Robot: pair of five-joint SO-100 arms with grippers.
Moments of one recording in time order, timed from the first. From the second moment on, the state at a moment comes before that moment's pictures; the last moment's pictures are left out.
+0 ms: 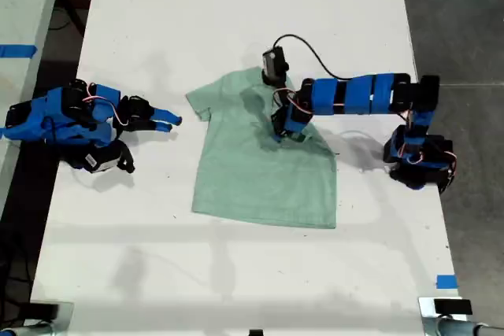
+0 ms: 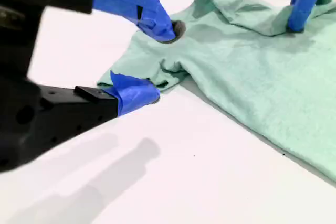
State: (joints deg) arm 0 -15.6 206.1 180.7 64.9 0.1; arm 1 14.7 77.6 82.3 69.5 -38.0
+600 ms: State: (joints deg) arm 0 -15.4 206.2 180.7 64.9 0.1; arm 1 27.9 108.0 72.9 98.6 -42.1
